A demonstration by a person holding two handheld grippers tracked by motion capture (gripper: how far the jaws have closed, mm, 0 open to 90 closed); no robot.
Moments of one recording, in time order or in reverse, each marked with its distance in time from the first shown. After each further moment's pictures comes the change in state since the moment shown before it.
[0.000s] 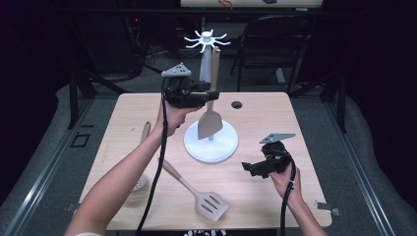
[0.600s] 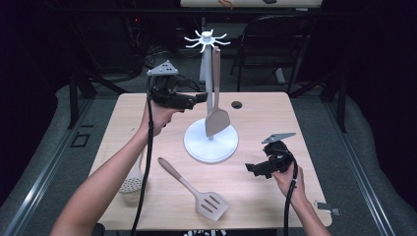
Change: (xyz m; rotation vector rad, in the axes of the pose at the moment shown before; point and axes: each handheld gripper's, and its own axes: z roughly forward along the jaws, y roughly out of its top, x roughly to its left) left arm 0.004 0.005 -0.034 0.012 0.067 0.039; right arm -0.014 -0.006 0.006 0.063 -0.011 0.001
